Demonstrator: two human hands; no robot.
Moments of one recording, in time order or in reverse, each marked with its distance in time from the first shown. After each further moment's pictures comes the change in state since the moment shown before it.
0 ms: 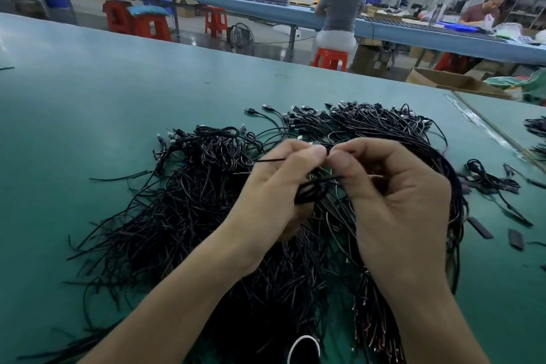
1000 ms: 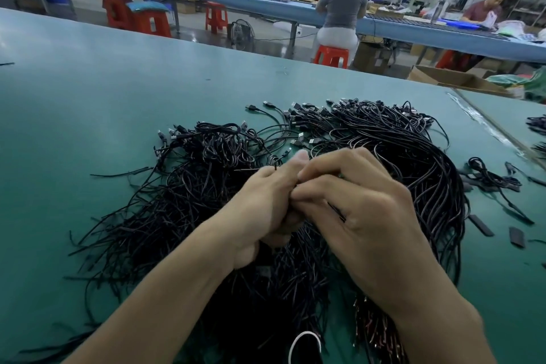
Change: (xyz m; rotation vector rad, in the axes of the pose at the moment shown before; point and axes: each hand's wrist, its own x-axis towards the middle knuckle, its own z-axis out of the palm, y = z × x) left_hand 0.004 -0.008 -0.007 0.117 0.106 -0.331; right_hand -0.004 0.004 -0.004 -0.554 -0.343 -0.427
